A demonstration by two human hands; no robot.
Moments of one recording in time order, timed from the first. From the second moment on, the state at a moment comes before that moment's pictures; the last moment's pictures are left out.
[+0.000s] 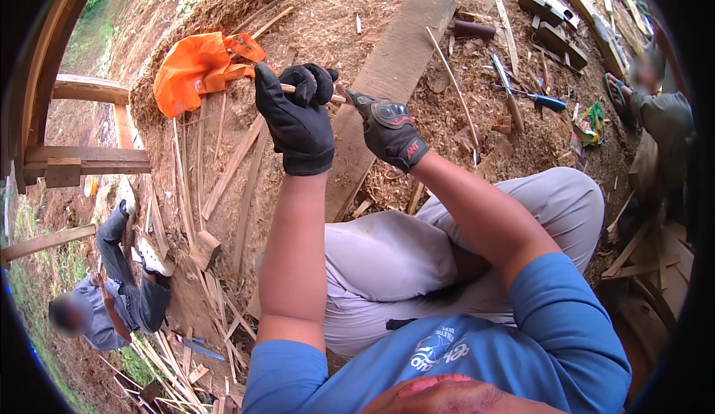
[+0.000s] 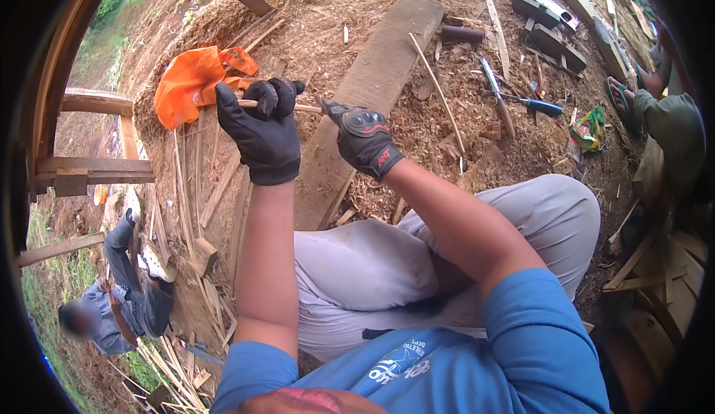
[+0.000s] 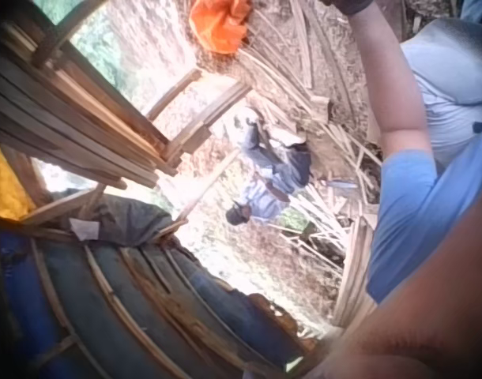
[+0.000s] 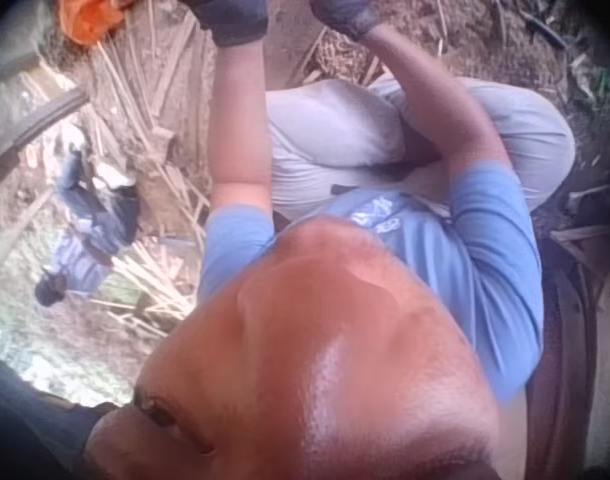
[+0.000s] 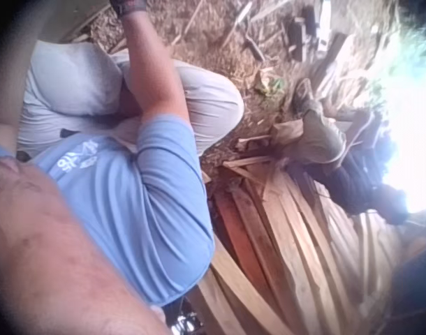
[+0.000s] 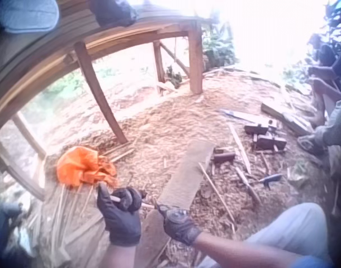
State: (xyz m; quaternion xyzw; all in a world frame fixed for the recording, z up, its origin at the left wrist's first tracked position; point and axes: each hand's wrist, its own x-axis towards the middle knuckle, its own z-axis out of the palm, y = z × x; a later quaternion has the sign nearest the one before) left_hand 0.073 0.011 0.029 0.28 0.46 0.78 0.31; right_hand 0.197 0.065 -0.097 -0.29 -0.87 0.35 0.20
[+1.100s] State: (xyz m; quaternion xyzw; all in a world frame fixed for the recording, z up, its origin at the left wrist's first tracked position) left_hand 0.066 0.011 0.023 0.27 0.45 0.79 0.32; right_hand 0.201 0.059 -0.088 -0.32 -0.86 0.35 0.19
